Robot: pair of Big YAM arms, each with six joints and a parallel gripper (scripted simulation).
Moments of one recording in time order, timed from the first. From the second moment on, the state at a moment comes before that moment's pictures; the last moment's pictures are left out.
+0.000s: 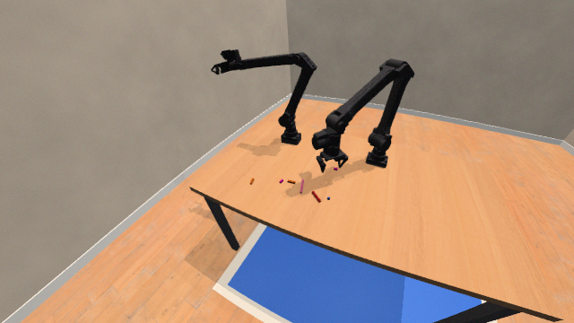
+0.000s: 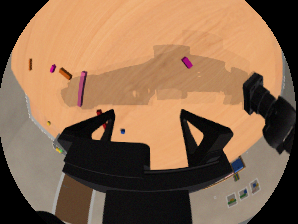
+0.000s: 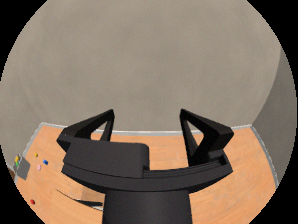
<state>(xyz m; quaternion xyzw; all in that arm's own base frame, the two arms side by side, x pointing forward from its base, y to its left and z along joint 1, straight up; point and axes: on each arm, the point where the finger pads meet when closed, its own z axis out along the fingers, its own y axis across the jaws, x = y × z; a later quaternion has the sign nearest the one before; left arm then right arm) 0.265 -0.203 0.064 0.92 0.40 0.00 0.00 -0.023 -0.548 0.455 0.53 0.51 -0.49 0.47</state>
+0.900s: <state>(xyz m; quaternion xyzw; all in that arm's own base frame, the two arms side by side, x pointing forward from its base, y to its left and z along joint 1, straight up) 0.283 -0.225 0.071 0.92 0.40 0.00 0.00 -0.023 -0.548 0.455 0.53 0.51 -0.49 0.47</state>
